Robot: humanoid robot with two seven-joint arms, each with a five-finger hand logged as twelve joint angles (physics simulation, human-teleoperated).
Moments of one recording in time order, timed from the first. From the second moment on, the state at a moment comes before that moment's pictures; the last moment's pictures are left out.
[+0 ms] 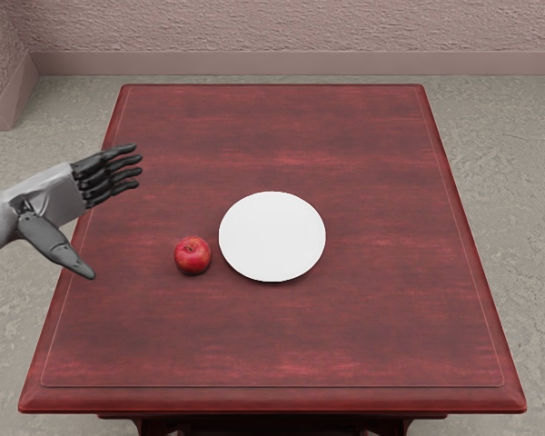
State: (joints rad) left arm -0.54 0.92 -0.53 -1.27 0.62 -0.59 -0.61; right arm -0.03 0.00 0.00 0.15 0.04 -0.15 -0.18
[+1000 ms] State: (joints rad) left arm -0.78 0.93 -0.26 -1.66 1.00 0.24 -0.23; right arm -0.05 0.00 0.00 0.15 0.03 -0.15 -0.18
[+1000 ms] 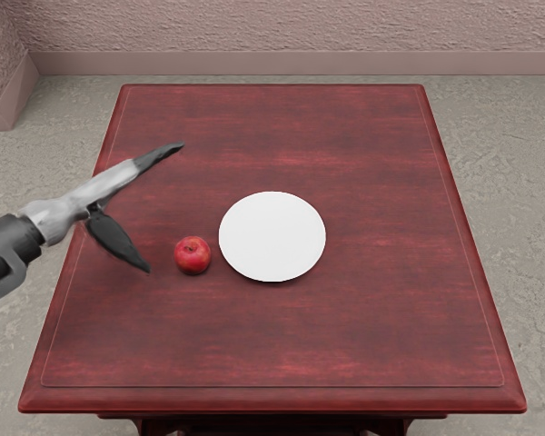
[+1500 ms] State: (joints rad) left arm -1.27 0.74 -0.05 -1.76 0.80 -0.06 0.47; right arm -0.05 0.00 0.00 0.15 0.03 -0.15 -0.18
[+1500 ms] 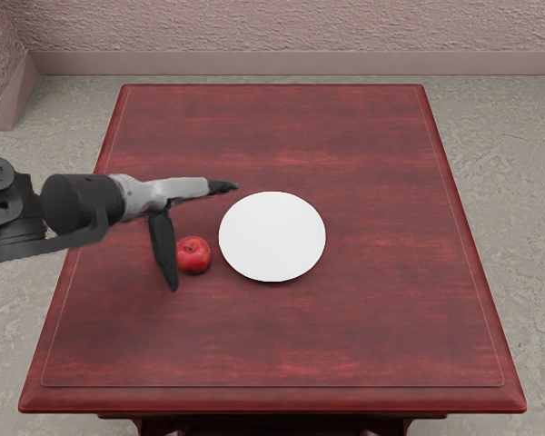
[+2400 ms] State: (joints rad) left arm -1.36 0.55 0.23 -1.74 0.77 0.38 0.61; right arm -0.05 0.00 0.00 0.15 0.03 -0.15 -0.18
